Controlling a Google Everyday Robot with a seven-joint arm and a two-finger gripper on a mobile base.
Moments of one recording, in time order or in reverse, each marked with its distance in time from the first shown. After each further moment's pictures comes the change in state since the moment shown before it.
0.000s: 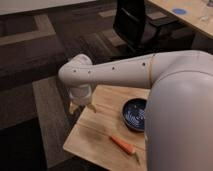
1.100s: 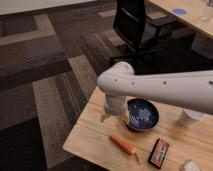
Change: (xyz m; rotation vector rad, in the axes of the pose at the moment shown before) arm 0.085 -0.183 -0.019 0.069 0.019 0.197
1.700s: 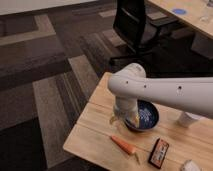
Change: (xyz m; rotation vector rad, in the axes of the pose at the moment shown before) arm 0.003 -0.007 0.002 0.009 0.006 0.029
